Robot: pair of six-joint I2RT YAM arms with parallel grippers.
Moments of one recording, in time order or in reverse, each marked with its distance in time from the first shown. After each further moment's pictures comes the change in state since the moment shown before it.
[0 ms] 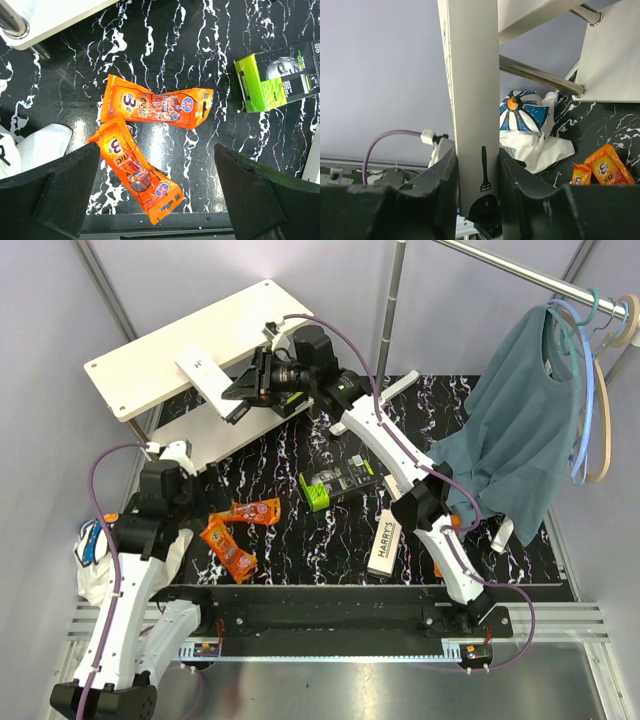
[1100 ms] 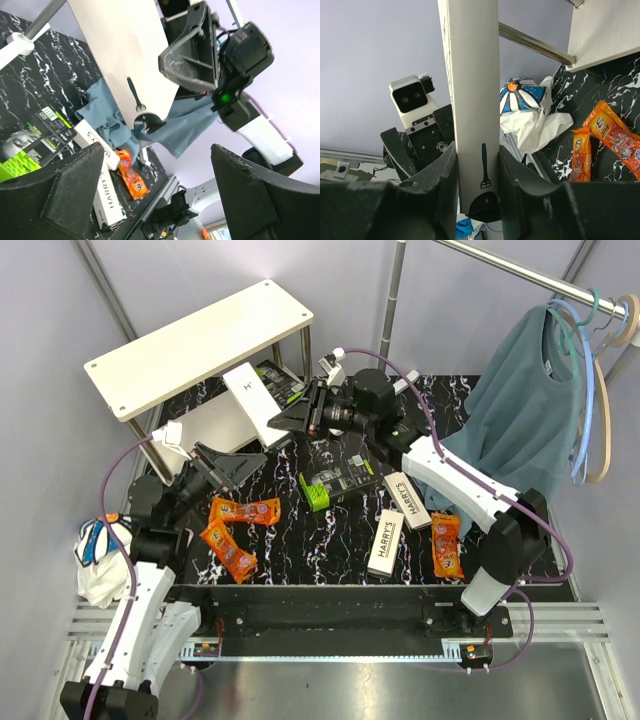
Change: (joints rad) left arm 0.001 -0.081 -0.274 1.087 0.683 -0.771; right arm -0.031 -0.726 -1.173 0.518 0.114 0.080
